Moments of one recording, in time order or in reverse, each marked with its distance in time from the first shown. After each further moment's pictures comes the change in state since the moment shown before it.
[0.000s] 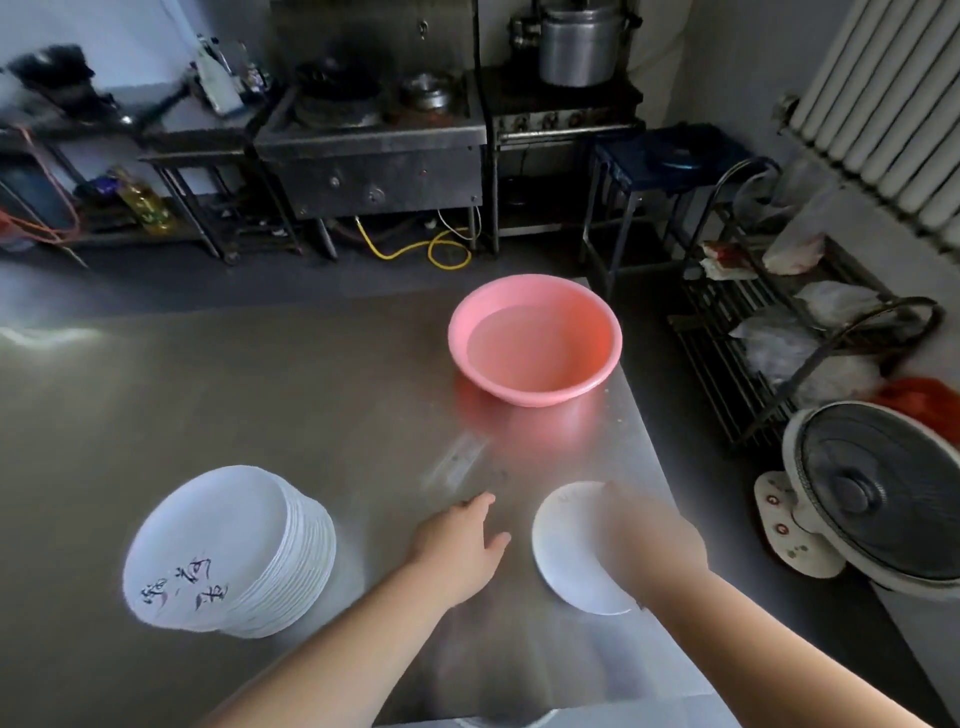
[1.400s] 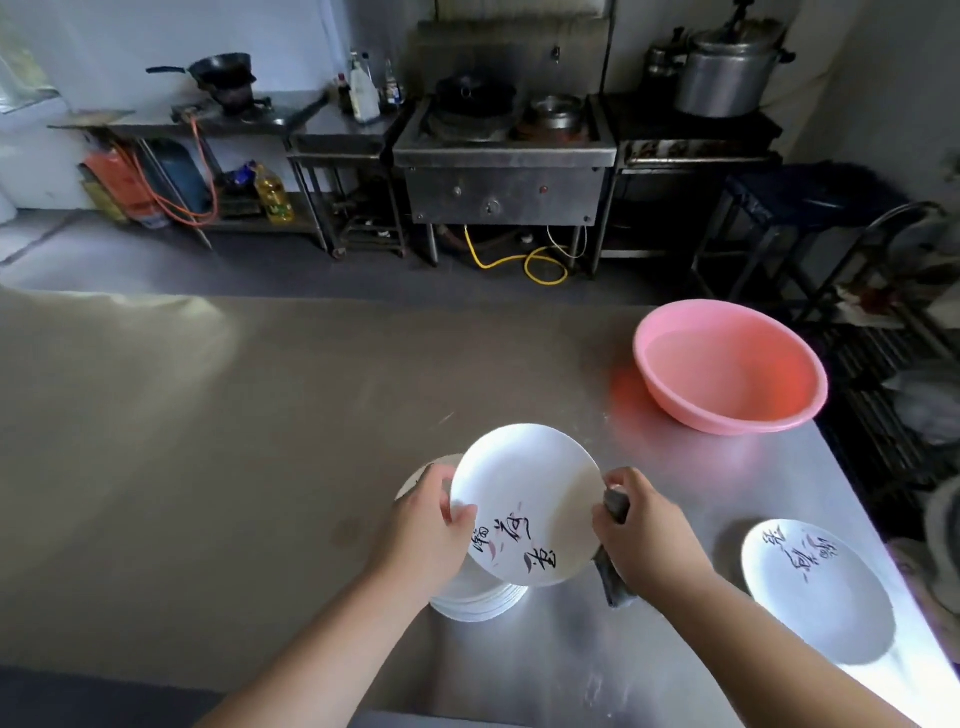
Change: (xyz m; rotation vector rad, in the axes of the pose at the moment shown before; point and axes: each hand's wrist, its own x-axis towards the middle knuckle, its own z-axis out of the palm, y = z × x) left_hand -0.111 -0.268 -0.138 -0.456 0.406 -0.212; right_hand -0.045 -0.296 0.030 0.451 -0.030 -0.091
